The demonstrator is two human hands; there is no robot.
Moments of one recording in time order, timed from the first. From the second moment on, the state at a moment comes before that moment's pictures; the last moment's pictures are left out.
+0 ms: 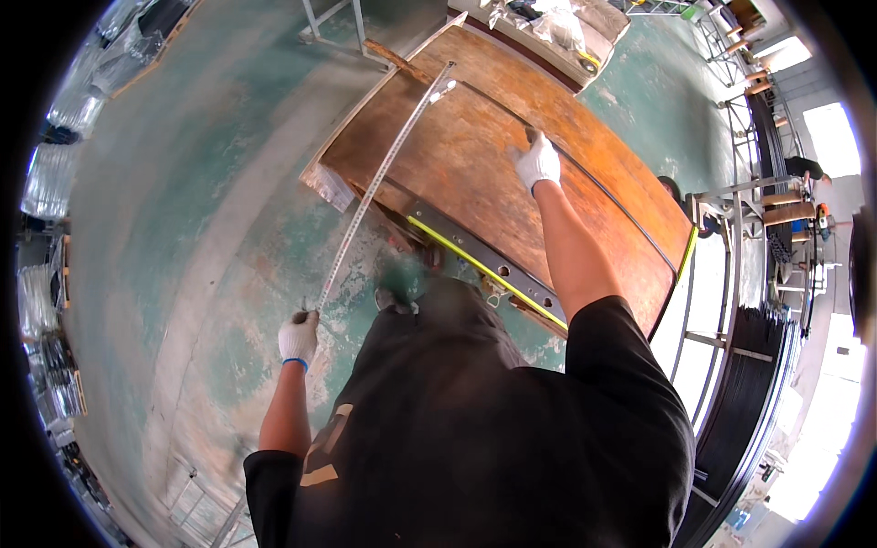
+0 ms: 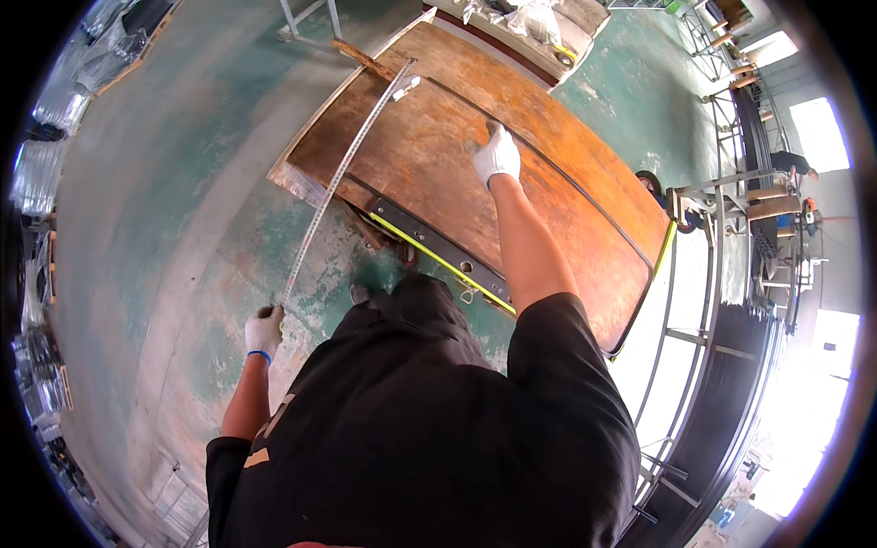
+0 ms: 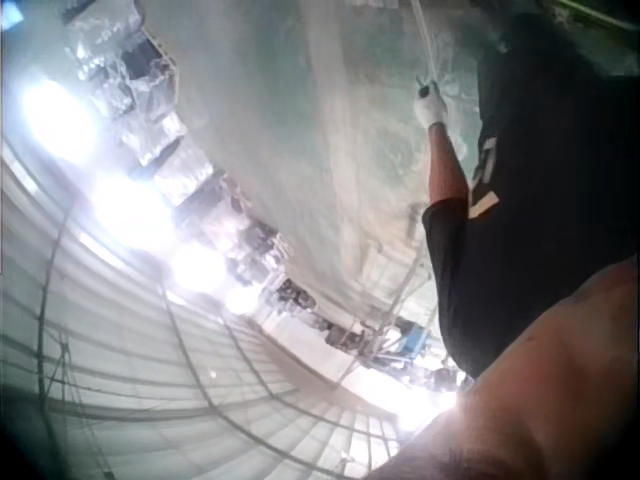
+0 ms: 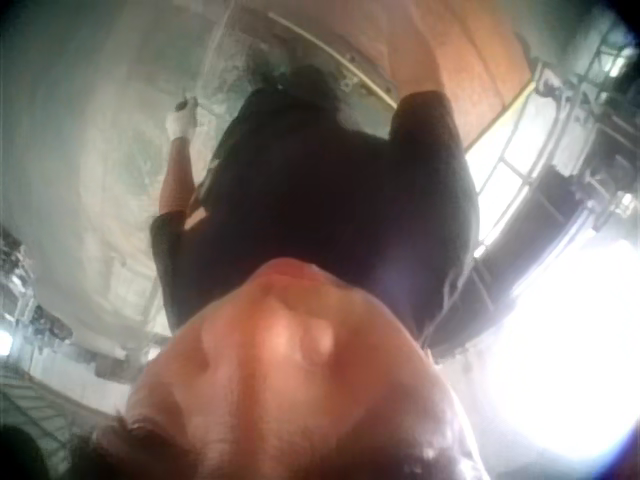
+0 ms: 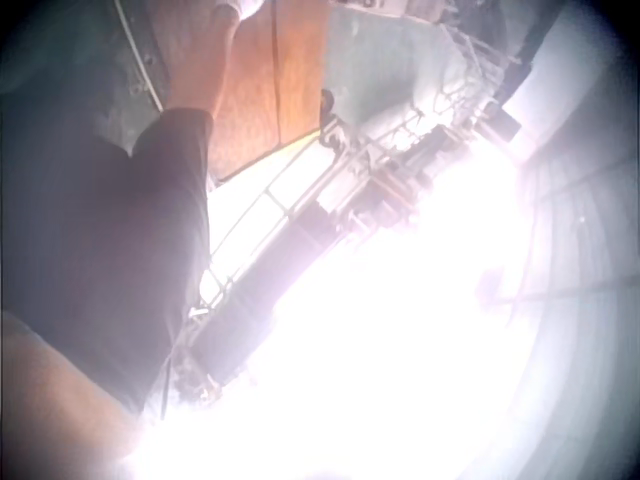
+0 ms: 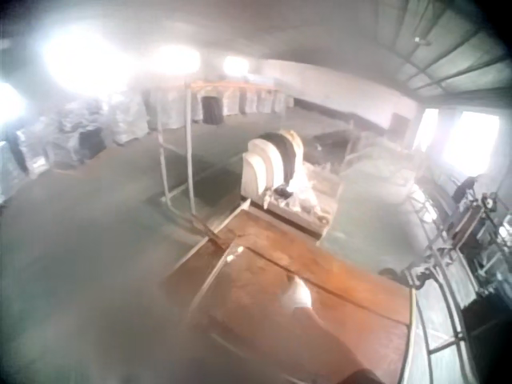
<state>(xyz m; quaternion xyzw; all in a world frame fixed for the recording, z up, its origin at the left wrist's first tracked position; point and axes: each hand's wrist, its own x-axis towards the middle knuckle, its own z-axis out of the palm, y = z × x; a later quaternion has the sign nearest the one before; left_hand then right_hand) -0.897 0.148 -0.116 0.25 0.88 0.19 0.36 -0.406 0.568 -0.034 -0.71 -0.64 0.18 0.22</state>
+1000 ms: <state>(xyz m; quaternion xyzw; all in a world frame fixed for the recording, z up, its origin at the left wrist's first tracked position) -0.857 0.251 -0.075 0.31 0.90 0.06 0.29 -0.374 0.636 -0.090 -0.75 -0.64 0.12 -0.07</state>
